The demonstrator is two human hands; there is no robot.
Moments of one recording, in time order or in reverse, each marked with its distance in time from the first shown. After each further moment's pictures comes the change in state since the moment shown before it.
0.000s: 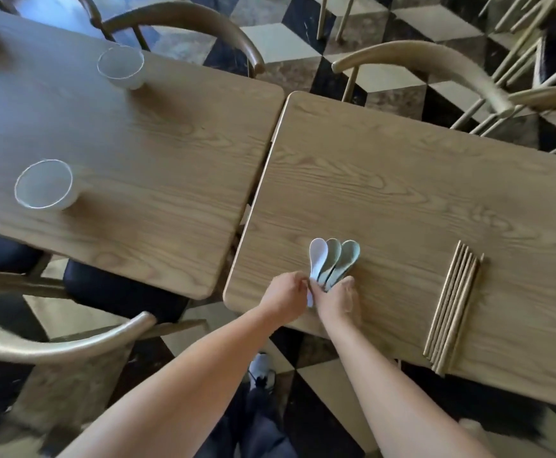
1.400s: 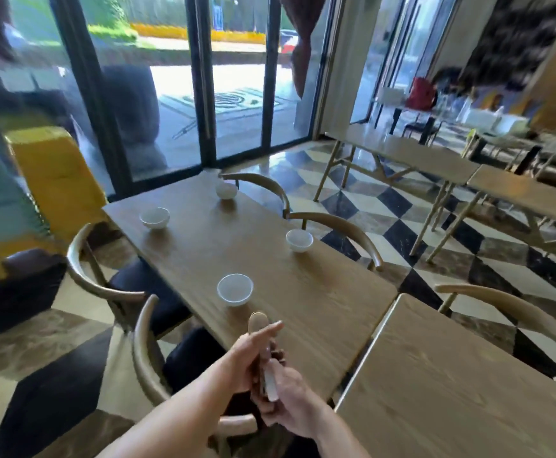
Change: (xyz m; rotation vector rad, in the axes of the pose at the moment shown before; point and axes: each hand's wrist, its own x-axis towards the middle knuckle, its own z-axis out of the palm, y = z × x) left_hand -0.194 -0.119 -0.237 -1.450 0.264 -0.136; right_hand -0.243 -0.187 0.038 0.399 -1.160 -0.477
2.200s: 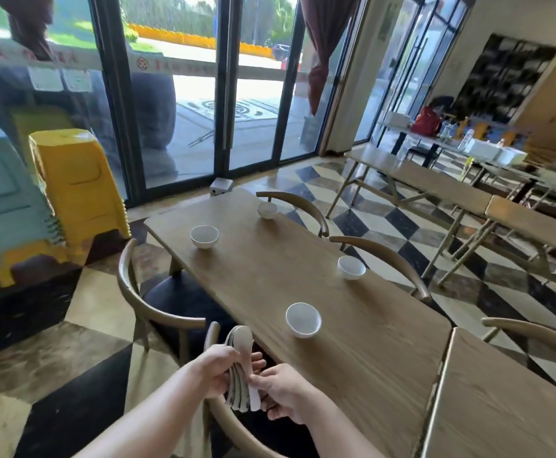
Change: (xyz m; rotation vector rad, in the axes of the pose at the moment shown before) left_hand -0.005 0.112 -0.284 0.012 -0.018 -0.069; right_hand 0.134 -0.055 0.222 -0.430 0.079 0.093
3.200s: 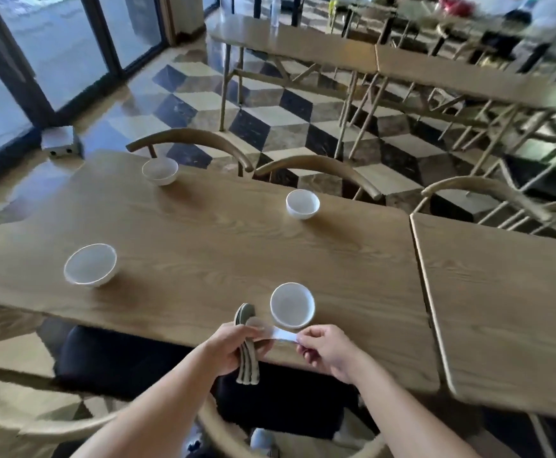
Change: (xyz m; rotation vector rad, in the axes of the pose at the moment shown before) left_hand 0.209 0.134 0.011 0.253 -0.231 -0.263; right_hand 0.146 -0.015 -0.098 0.663 0.492 0.147
